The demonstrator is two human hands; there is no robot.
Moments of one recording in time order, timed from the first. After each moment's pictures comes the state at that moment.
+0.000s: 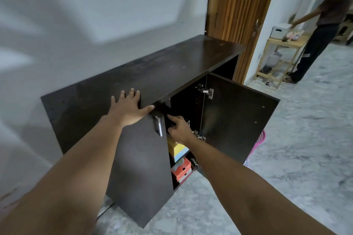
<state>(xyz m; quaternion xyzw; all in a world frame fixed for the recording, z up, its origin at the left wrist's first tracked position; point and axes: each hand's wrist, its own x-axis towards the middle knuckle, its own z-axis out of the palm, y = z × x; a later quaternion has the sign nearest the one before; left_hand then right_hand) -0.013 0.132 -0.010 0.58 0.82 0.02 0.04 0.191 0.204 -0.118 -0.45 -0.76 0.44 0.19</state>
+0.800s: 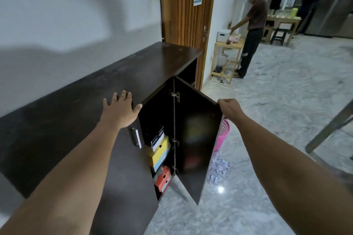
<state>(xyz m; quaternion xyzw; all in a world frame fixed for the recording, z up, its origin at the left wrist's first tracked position) 0.011 0.200 -0.021 0.65 0.76 0.02 -0.01 0.403 0.268 -0.050 -0.67 -0.57 0.31 0.35</state>
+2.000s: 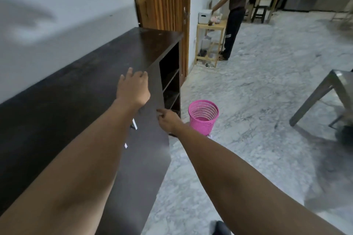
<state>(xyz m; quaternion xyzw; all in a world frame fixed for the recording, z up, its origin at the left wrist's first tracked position) 0.107 0.263 -0.002 0.74 0.66 0.05 -0.08 0.250 0.245 -0.127 -0.58 -0.69 0.39 0.20</state>
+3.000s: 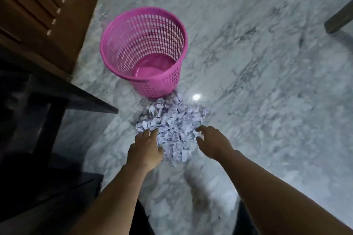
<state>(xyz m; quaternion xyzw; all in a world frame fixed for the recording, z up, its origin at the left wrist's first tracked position) 0.436 0.602 -0.845 0.73 0.59 -0.20 0.28 0.667 0.554 -0.856 -0.75 -0.51 0.42 -0.03</state>
